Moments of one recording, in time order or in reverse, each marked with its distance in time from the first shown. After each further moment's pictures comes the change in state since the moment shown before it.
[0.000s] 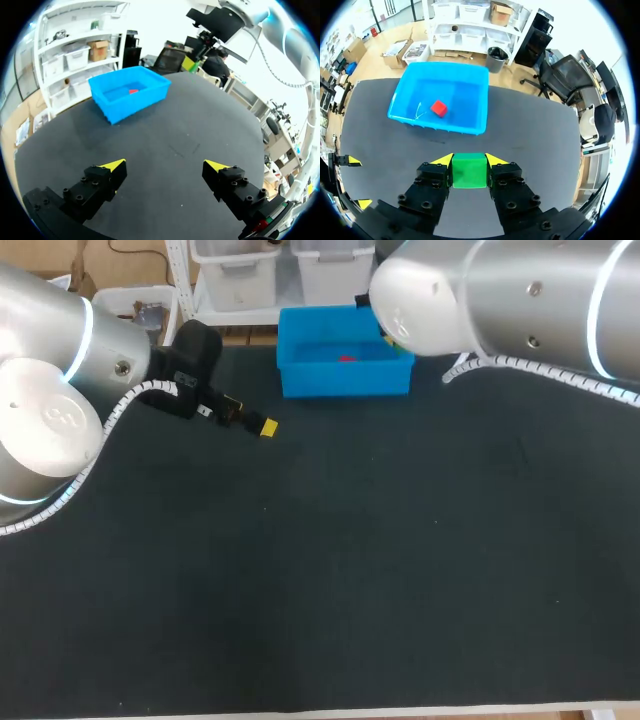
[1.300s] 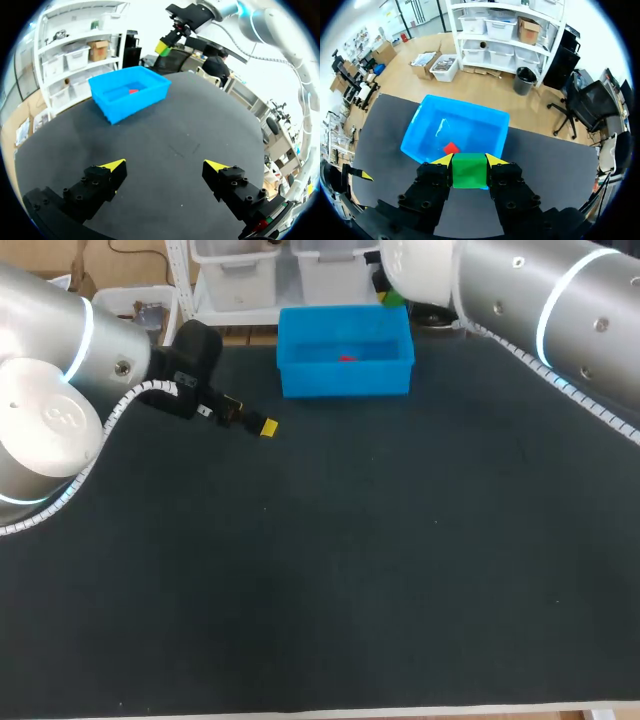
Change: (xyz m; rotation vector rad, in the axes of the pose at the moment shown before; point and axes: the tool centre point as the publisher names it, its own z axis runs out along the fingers) left arm 0.000 0.000 0.000 0.000 0.000 0.000; right arm -0.091 0.000 0.021 -0.265 -0.131 -0.120
